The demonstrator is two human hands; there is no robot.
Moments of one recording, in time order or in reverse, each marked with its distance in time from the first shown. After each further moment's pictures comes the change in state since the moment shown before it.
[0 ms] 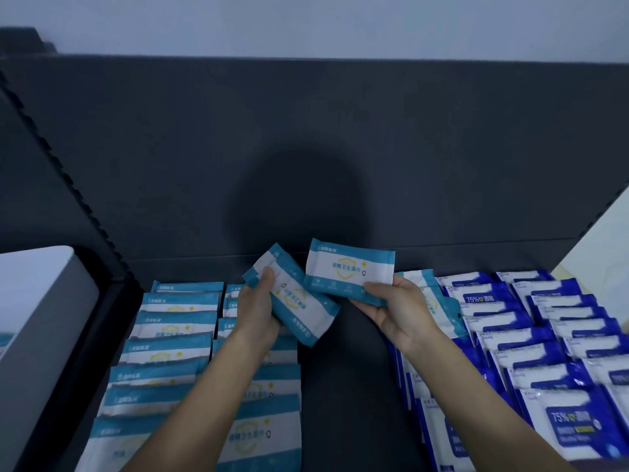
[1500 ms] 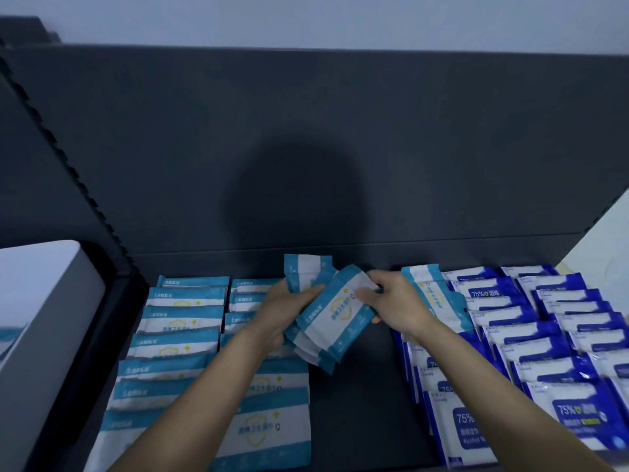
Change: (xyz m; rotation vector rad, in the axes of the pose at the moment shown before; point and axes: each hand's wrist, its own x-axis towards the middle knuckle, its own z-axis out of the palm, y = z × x) left_hand -0.013 -0.001 -0.001 0.512 -0.339 -0.027; right_hand 0.001 0.002 0.003 -1.014 -0.106 -0.191
